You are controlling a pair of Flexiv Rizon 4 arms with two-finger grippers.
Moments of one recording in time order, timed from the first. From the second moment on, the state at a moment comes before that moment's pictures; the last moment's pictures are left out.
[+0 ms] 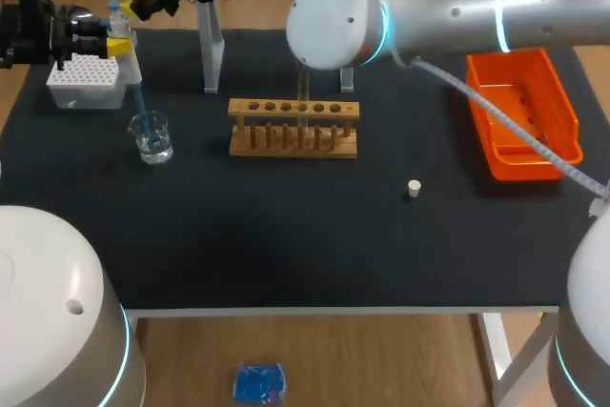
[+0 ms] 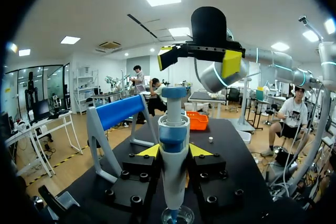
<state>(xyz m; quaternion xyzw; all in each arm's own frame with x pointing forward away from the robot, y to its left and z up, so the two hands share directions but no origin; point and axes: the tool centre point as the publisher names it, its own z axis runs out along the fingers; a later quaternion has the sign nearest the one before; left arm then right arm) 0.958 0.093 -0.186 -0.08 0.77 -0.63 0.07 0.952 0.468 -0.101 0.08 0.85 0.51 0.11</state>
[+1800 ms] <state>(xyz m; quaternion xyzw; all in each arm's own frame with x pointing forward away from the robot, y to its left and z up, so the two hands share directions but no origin) 0.958 0.093 -0.189 -0.08 0.77 -0.63 0.07 0.965 0.511 -0.124 0.07 0.84 0.54 0.08</state>
